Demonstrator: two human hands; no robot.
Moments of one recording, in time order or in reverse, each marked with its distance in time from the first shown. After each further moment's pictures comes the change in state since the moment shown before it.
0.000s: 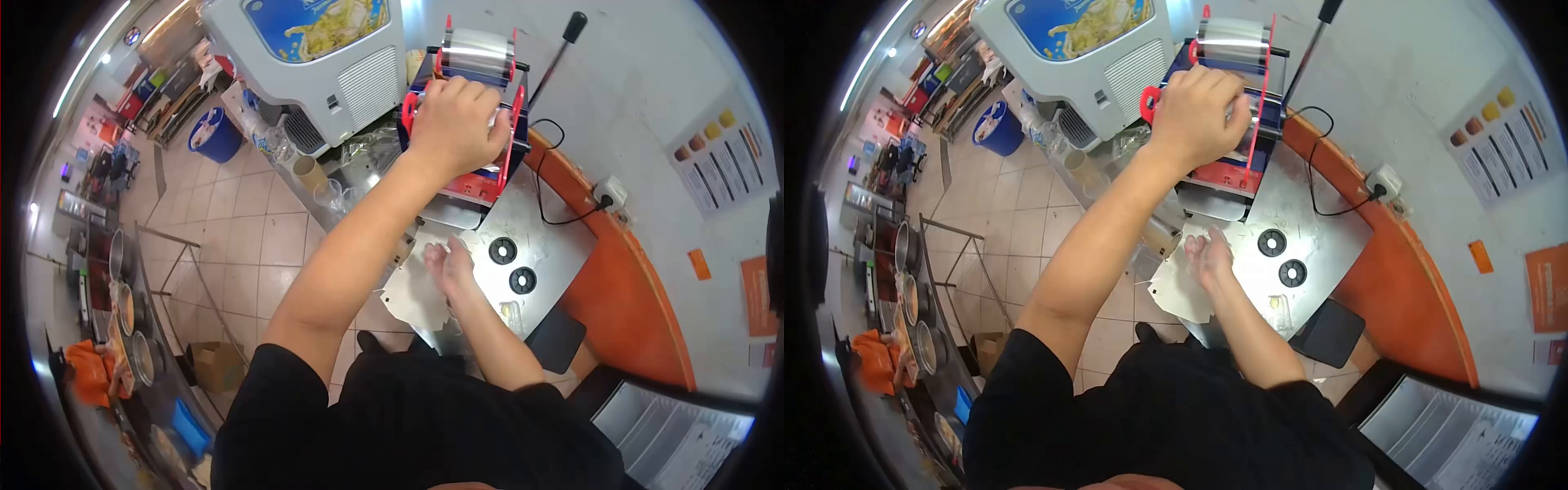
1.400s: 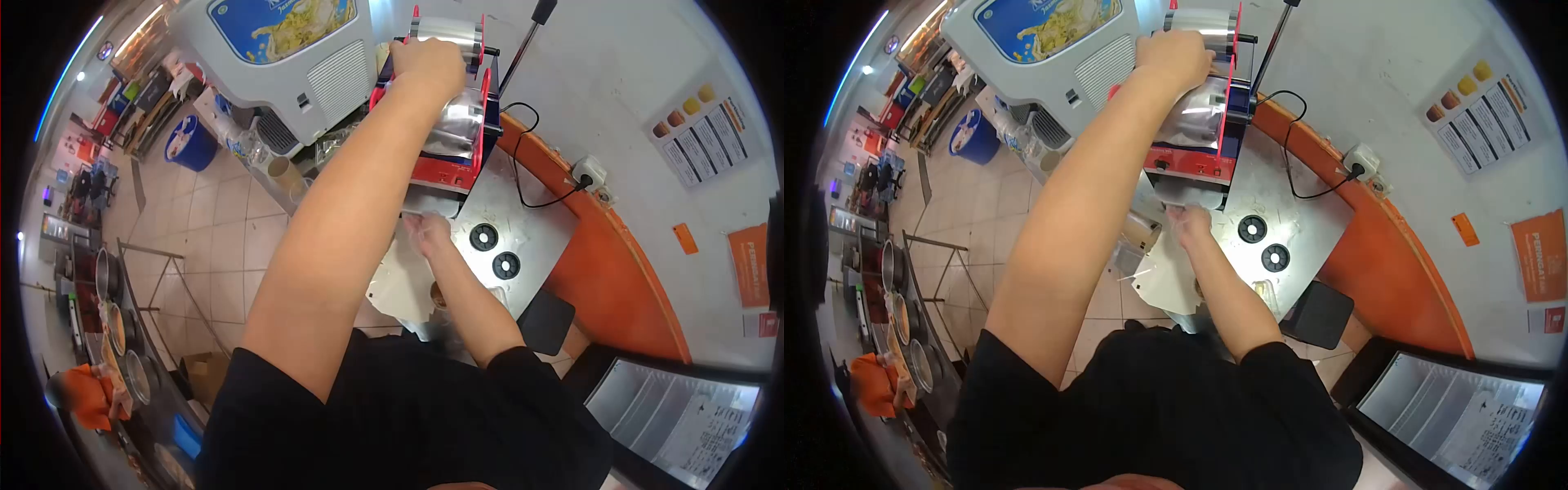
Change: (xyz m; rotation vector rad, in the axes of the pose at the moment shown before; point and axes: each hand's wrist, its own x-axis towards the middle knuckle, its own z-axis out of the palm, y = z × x) left_hand 0.067 -0.028 0.033 0.385 -0.650 -0.380; right_hand 0.091 -0.015 0.010 -0.097 -0.155 -0.183
